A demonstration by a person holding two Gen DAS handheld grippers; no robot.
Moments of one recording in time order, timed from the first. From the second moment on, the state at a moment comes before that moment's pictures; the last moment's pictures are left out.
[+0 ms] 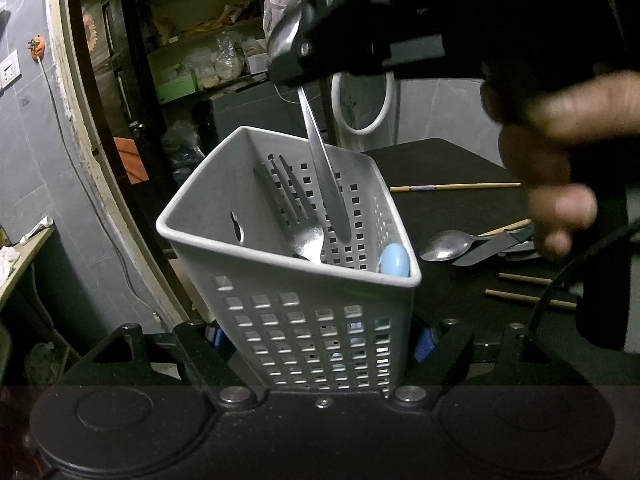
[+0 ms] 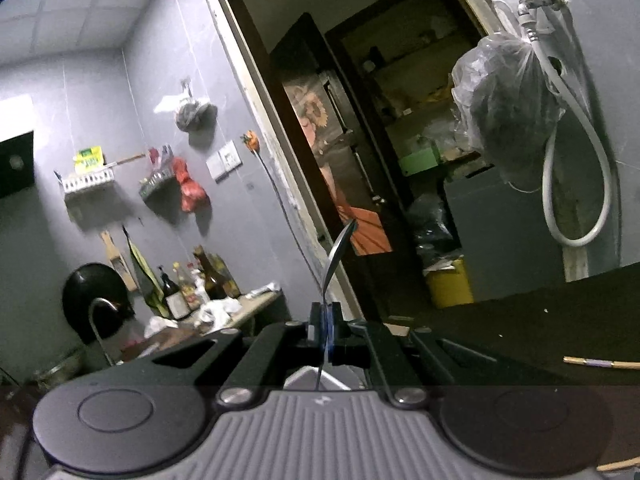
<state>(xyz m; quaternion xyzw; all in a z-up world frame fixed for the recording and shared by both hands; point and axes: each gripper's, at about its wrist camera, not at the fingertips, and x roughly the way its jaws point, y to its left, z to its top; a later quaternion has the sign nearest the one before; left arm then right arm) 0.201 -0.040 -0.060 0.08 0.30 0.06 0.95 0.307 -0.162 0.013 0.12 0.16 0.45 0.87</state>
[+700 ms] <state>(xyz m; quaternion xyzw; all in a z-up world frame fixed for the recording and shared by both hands) 0.201 -0.040 -0.060 0.08 0.30 0.05 0.95 0.266 -0.159 -0.009 0.03 0.16 0.45 0.88</state>
